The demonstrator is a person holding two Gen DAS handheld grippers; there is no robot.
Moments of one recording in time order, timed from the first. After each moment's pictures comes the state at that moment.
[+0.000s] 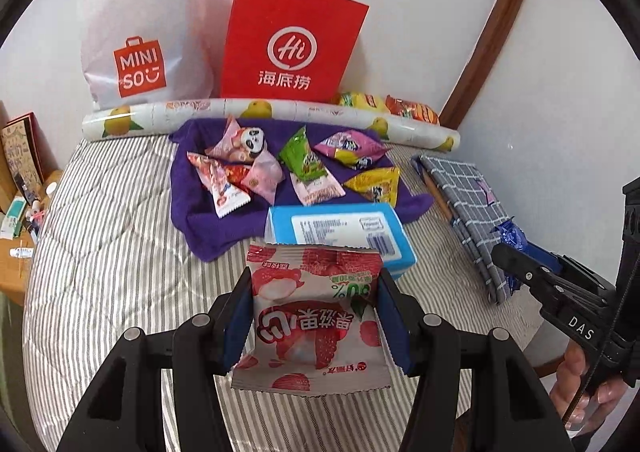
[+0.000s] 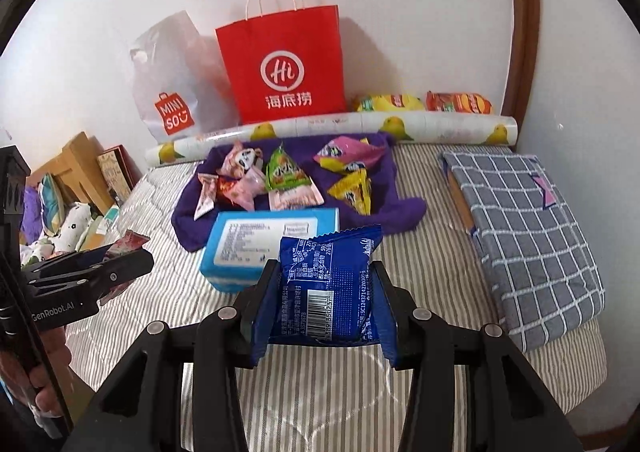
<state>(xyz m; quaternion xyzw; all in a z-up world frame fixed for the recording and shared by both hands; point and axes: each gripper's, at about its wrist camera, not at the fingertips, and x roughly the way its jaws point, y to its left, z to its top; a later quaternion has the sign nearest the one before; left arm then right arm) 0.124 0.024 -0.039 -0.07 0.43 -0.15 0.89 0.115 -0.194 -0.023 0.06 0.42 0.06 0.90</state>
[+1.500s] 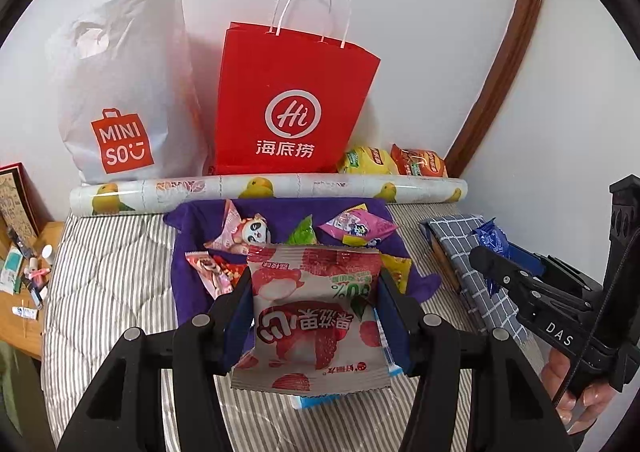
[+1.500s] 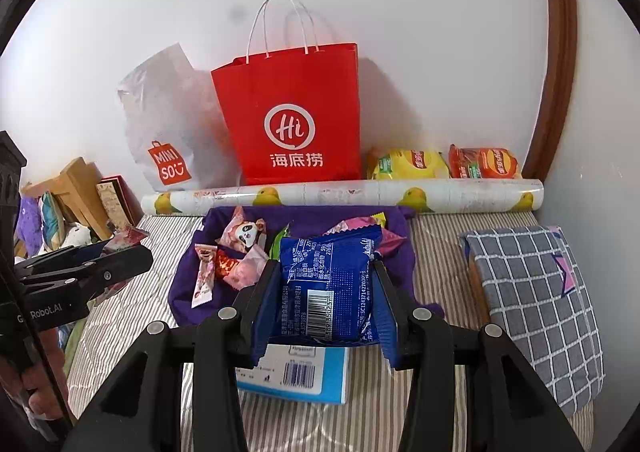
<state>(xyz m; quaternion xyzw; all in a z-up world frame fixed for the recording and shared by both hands) 0.220 0.028 0.009 -0.07 0.39 -0.15 0.91 0.224 -0.185 0.007 0.05 0.38 0.08 0.92</state>
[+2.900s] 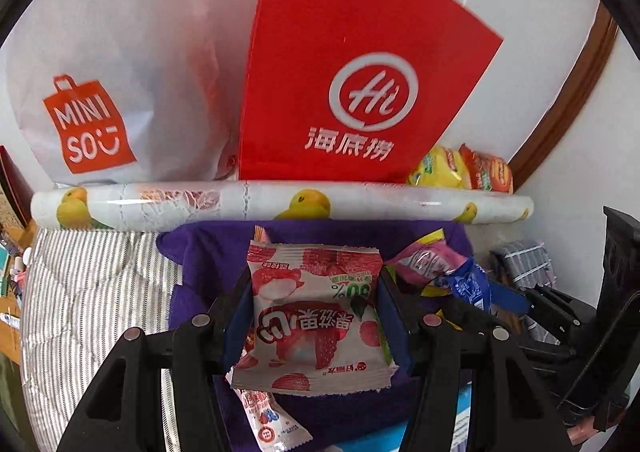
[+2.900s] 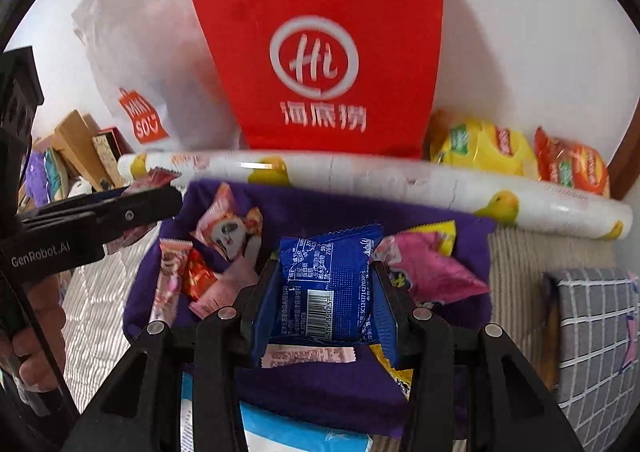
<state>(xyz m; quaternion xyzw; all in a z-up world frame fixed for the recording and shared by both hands) 0.363 0.039 -0.067 -0.09 0.45 -0.10 0.88 0.366 -0.146 -0.094 0.01 0.48 0.16 0.86</state>
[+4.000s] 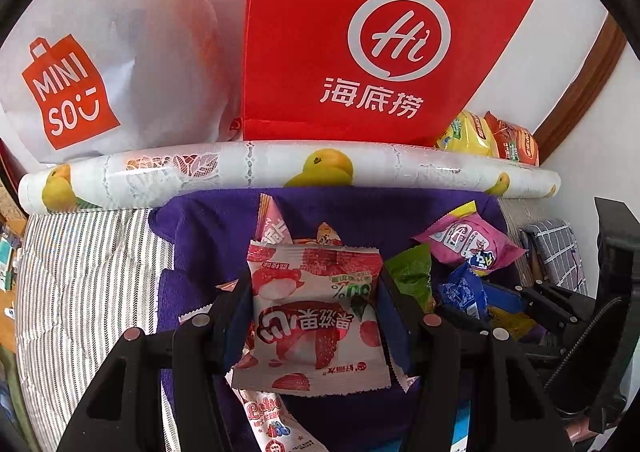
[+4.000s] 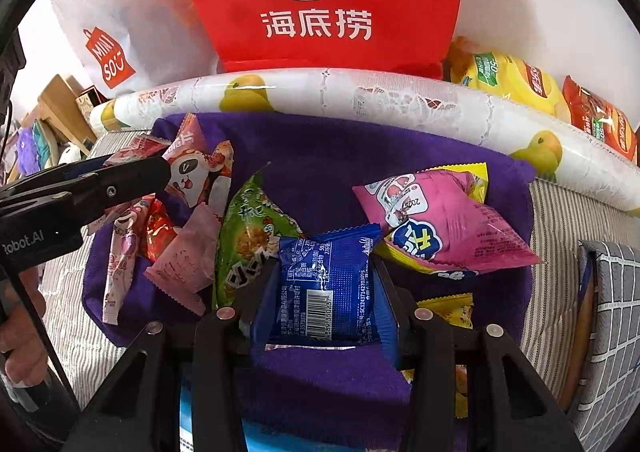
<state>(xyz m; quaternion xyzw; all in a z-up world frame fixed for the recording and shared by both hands) 0.379 0.031 -0.103 -0.06 0.50 -0.08 0.86 0.386 -0.136 -0.151 -0.01 0.55 0.16 0.82</state>
